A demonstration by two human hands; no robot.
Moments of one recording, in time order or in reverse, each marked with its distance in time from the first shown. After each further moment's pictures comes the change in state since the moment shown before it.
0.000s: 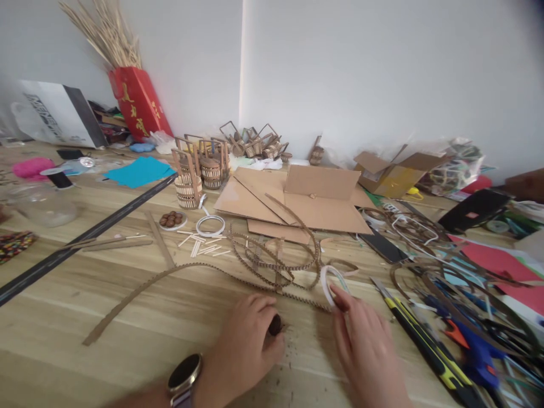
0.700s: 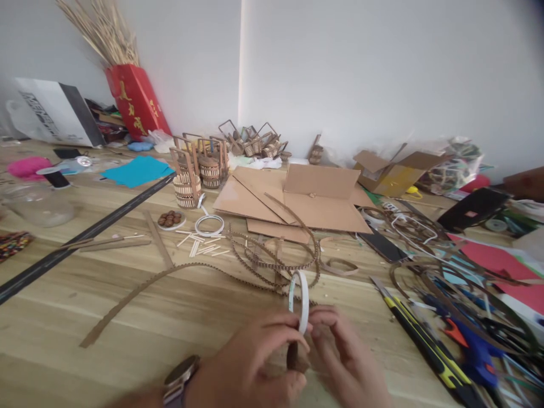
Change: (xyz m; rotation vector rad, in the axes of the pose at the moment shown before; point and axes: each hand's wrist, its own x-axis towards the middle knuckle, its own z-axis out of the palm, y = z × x) left_hand -0.005 0.018 -0.023 -0.499 -0.133 0.149; right_hand -0.001 -0.029 -0.003 0.832 -0.201 0.168
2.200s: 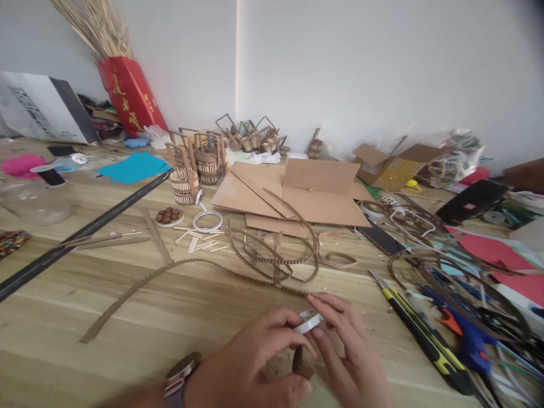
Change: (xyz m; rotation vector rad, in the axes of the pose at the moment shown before) left_hand 0.001 0.001 0.001 -0.134 -0.098 0.054; right_hand -0.001 -0.002 -0.007 -0.306 0.125 -0.265
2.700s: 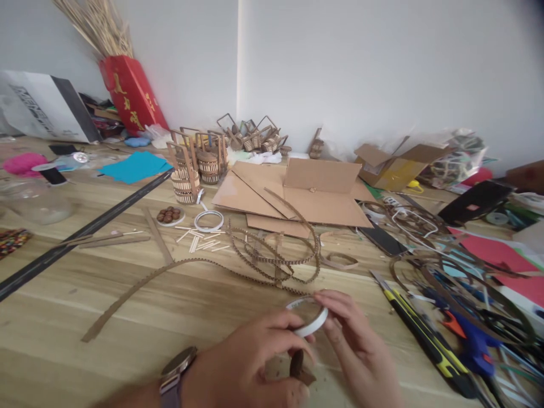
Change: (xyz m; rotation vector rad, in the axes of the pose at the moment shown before) left_hand 0.001 0.002 -0.009 0.073 -0.076 0.027; right_hand 0.004 0.009 -0.003 0.190 -0.005 0.100
